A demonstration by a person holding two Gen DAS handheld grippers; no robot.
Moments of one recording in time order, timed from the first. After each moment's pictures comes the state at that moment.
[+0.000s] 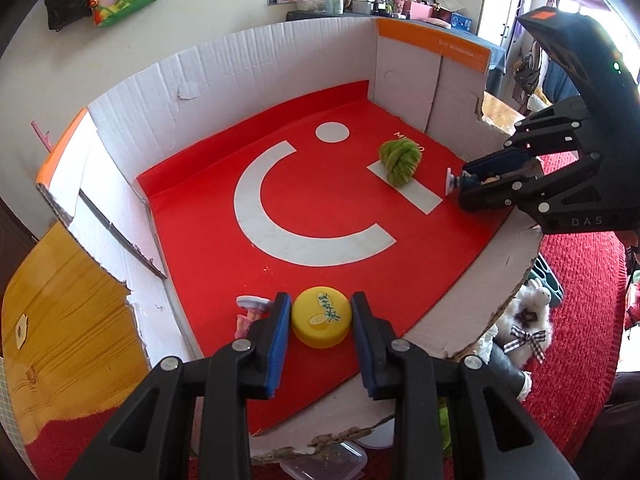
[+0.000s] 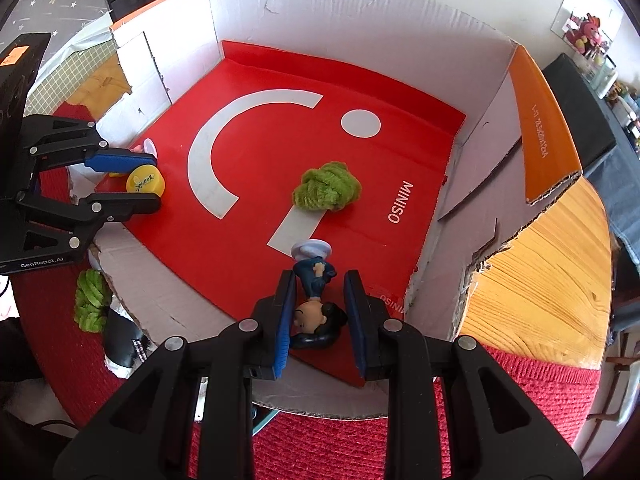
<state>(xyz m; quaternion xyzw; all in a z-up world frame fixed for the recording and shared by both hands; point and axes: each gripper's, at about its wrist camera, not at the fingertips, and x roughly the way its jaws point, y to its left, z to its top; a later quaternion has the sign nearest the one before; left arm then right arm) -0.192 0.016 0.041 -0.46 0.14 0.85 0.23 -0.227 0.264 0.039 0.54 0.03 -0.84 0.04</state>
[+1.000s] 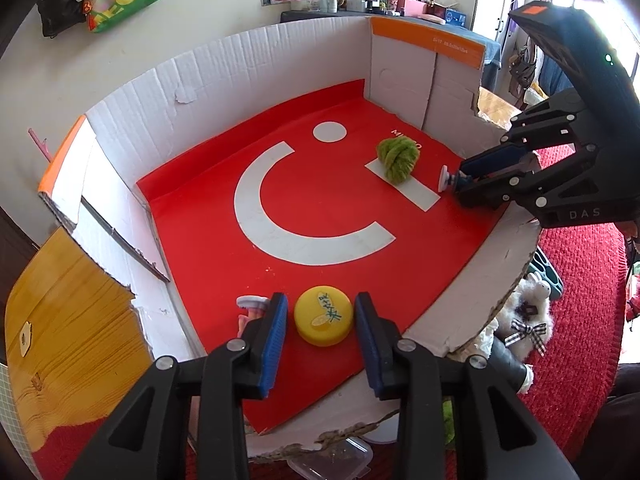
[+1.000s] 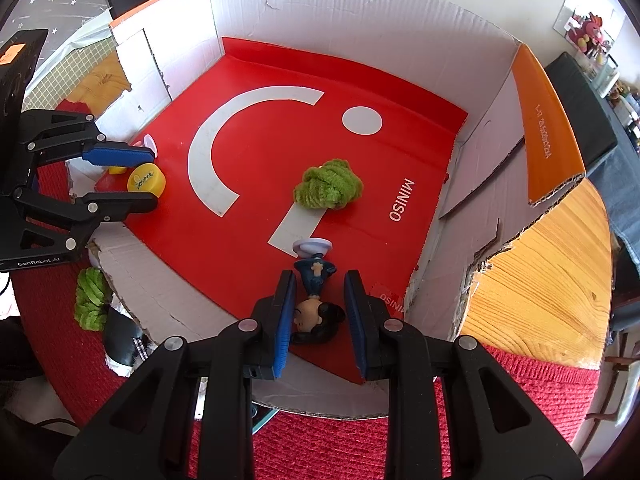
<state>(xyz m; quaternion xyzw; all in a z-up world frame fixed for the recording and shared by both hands) -0.193 0.016 0.043 -0.46 0.14 0.84 0.23 -0.227 0.263 0.044 0.55 0.02 -0.83 0.04</state>
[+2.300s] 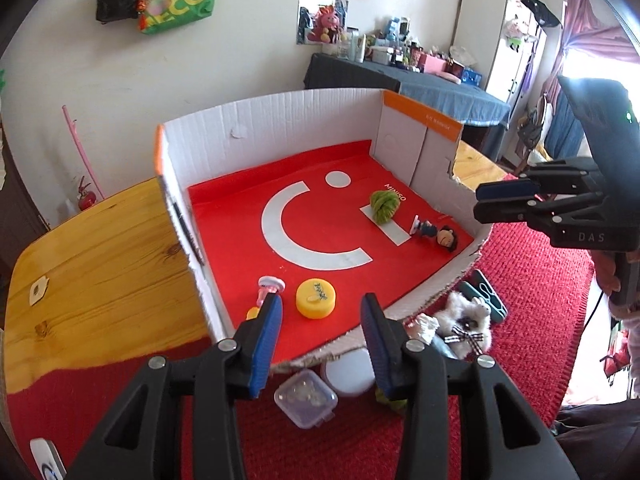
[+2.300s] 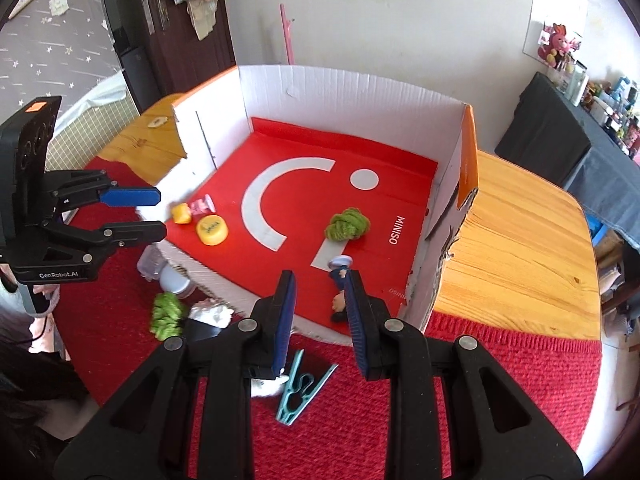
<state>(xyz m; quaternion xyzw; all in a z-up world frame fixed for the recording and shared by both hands) -0.142 -0.018 0.092 -0.41 0.05 0.89 0.21 -0.177 0.252 0.100 0.45 -0.02 -0.89 0.03</state>
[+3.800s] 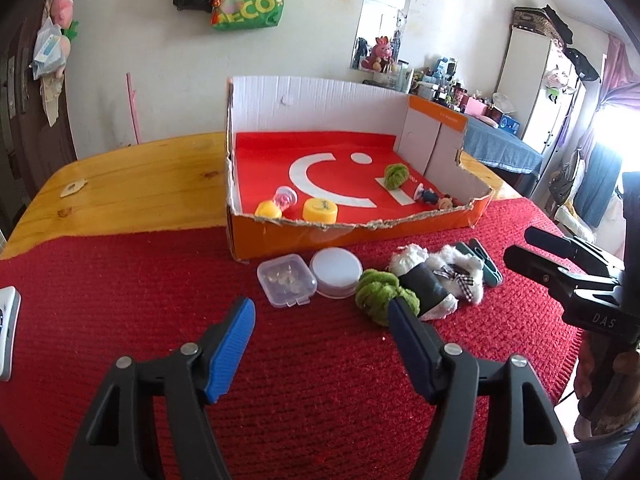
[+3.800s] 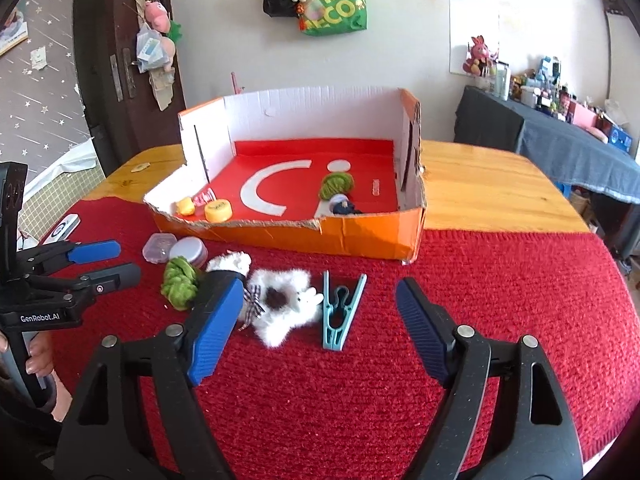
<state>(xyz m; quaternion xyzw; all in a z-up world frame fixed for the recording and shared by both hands) -0.057 -0.027 0.045 -0.37 -0.02 0.92 0.13 -0.079 0.211 0.049 0.32 -0.08 -0.94 -0.09</state>
